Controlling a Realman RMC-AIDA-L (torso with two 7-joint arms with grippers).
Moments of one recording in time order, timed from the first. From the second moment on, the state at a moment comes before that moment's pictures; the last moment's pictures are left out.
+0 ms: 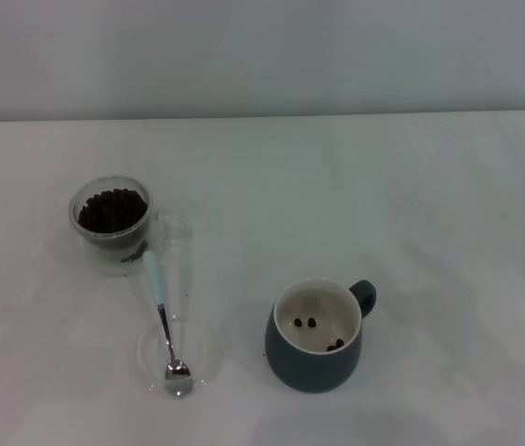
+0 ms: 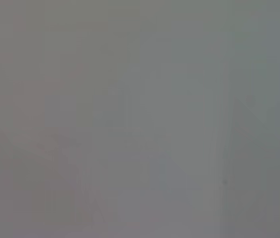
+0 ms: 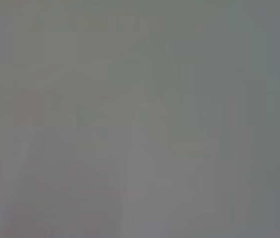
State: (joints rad) left arm -0.23 -2.08 0.44 0.67 1.32 1.45 -0.98; right arm 0.20 2.01 -1.59 0.01 0.05 -1.94 0.29
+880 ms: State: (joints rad) left arm -0.23 -2.08 0.44 0.67 1.31 1.49 -0.95; right arm 0.20 2.01 -1.59 0.00 0.05 -1.91 0.29
